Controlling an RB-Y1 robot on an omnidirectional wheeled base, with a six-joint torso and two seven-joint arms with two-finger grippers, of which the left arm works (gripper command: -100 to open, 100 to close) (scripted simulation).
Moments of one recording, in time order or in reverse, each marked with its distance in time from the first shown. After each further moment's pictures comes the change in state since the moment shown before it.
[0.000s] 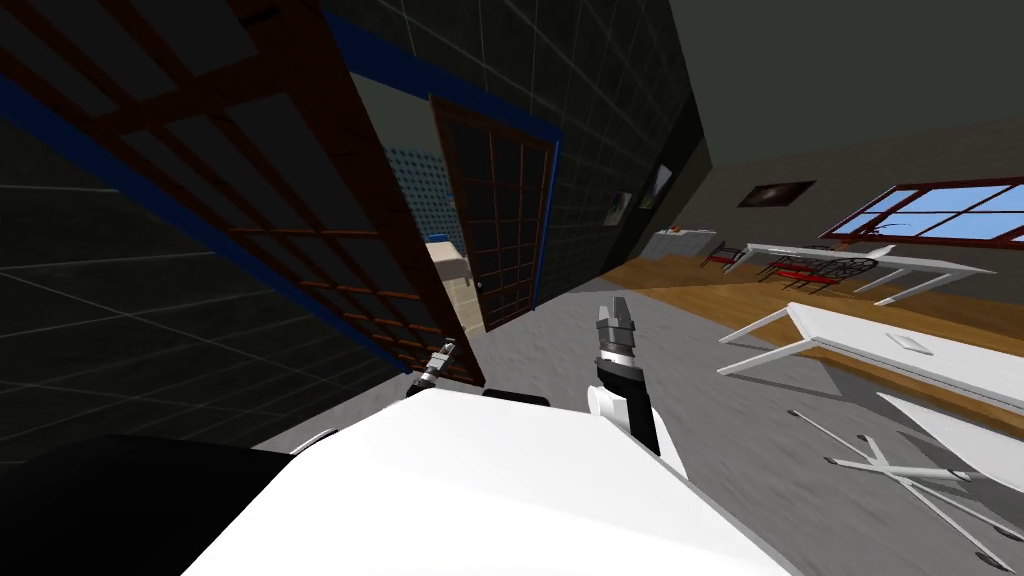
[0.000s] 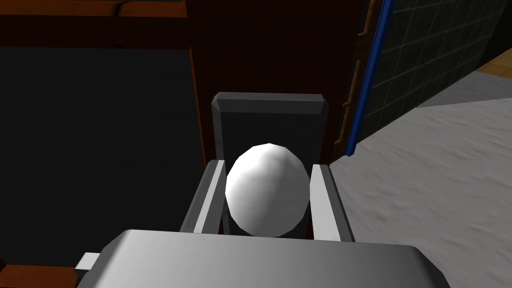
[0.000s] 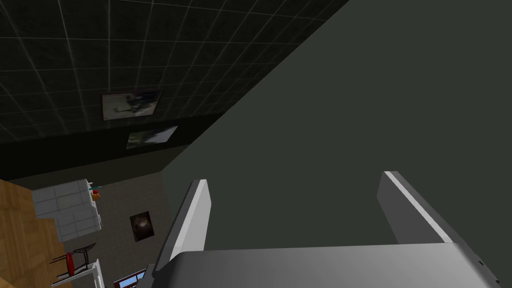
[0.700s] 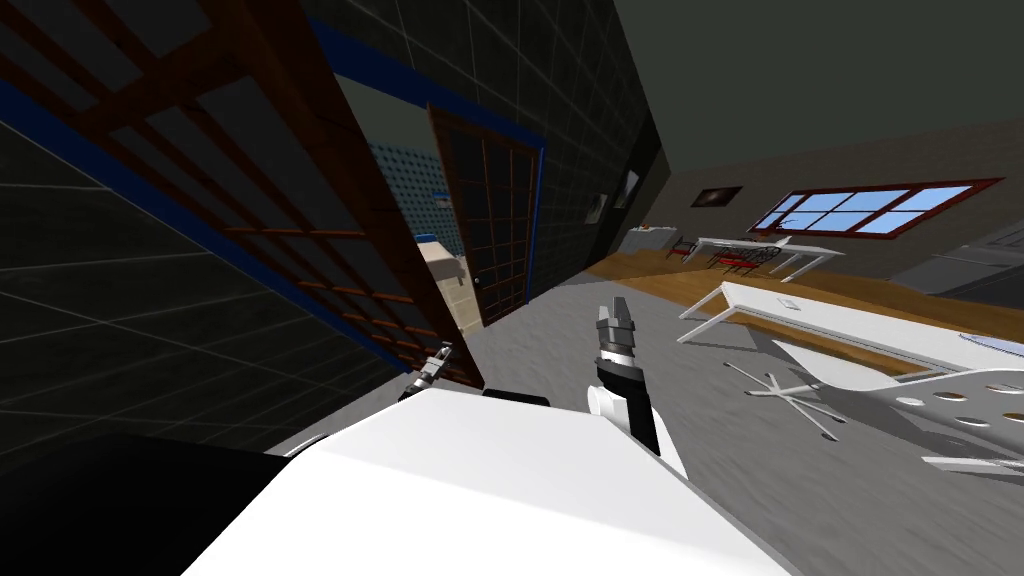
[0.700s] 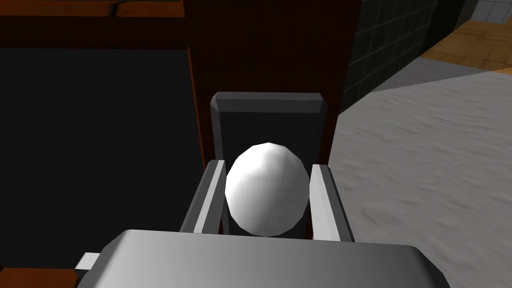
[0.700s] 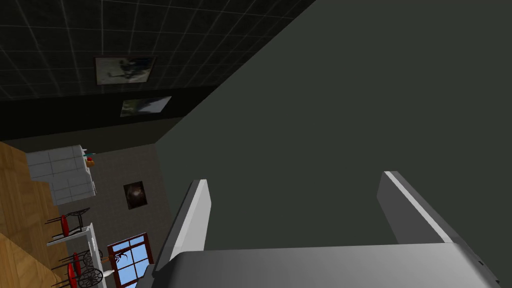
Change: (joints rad) arm 0.031 0.033 -0.030 0.023 -0.014 -0.077 0.035
